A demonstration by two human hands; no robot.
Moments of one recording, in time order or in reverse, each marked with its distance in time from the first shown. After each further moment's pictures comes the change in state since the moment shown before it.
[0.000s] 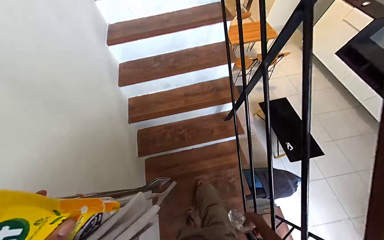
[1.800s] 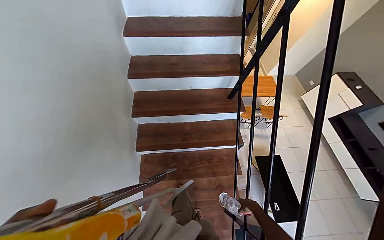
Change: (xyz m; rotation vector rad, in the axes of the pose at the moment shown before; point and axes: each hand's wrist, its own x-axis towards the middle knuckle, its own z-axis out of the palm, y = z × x) left_hand 0.782 0.321 -0.259 -0.378 0.039 0.198; right_hand -0.423 -0.310 -0.844 -0.210 0.074 -0.130
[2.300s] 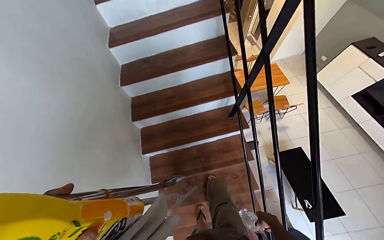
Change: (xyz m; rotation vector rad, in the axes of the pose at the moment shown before) left_hand 0.293 0.076 0.006 0.110 -0.218 0.117; right_hand -0.083 -0.024 -0.128 0.241 -0.038 0.103
